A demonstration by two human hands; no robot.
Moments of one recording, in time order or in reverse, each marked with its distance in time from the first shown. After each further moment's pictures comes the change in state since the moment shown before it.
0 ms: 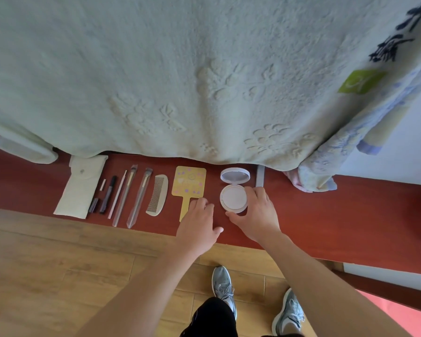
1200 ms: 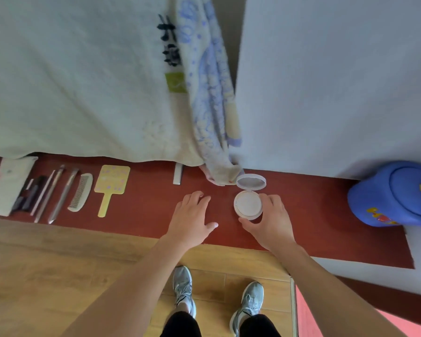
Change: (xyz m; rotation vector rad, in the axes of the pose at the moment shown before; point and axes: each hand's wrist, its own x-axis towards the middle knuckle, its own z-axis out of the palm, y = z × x) left_hand 0.029 0.203 0.052 0.091 0.031 0.071; right_hand -0.060 0.220 -0.138 0.038 0.074 0.095
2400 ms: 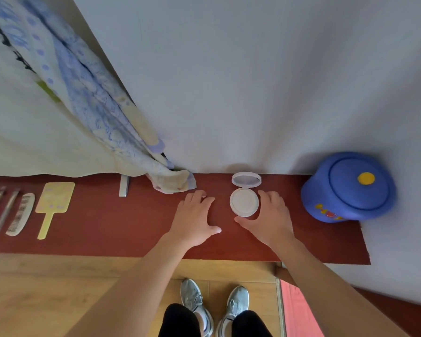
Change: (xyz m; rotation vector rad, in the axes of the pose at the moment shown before) left_hand 0.068 0.128 0.039 0.033 -0.102 0.057; right_hand 0.030 0.122 -0.048 -0.180 -0.028 0.112
